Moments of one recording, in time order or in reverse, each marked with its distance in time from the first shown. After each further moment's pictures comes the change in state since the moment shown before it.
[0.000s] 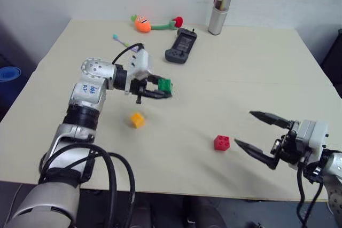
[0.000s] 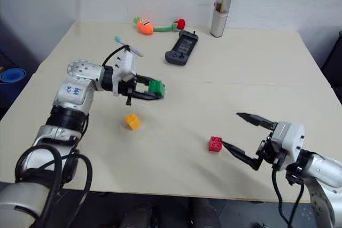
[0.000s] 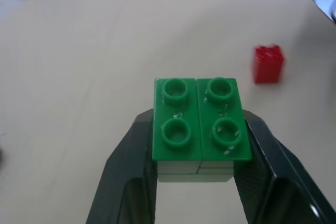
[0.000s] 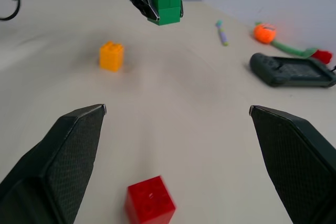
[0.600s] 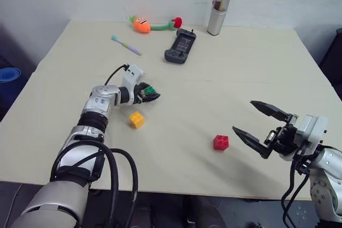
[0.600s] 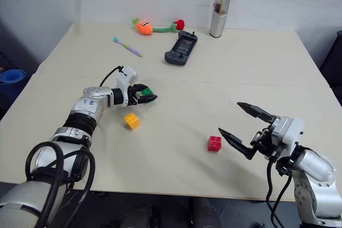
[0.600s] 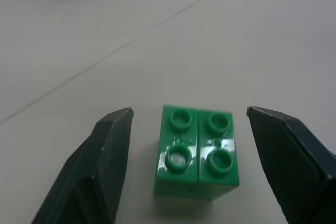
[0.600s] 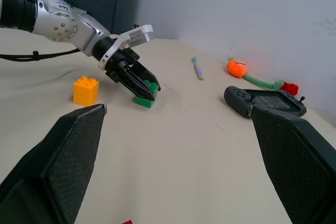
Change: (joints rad) left arm -0.094 -0.133 0.130 0.694 0.085 -0.024 0.620; right arm -0.126 0.163 0.048 0.102 -0.040 -0.129 -0.046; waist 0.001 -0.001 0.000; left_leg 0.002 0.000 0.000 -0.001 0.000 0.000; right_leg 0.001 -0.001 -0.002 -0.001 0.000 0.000
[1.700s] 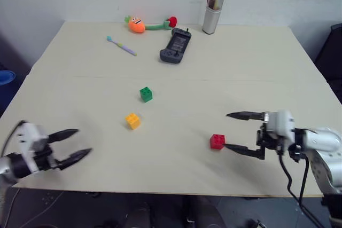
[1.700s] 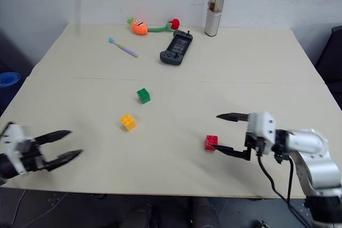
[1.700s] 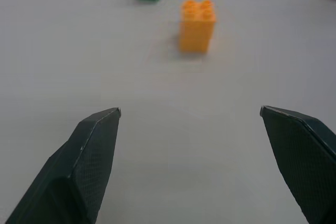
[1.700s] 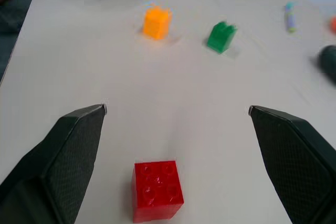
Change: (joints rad) left arm 1.255 0.439 0.678 -0.959 -0.459 0.071 -0.261; right arm -0.144 -0.116 0.081 0.137 -0.044 0.087 0.226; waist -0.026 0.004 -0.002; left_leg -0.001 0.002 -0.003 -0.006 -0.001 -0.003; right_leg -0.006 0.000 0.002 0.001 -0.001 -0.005
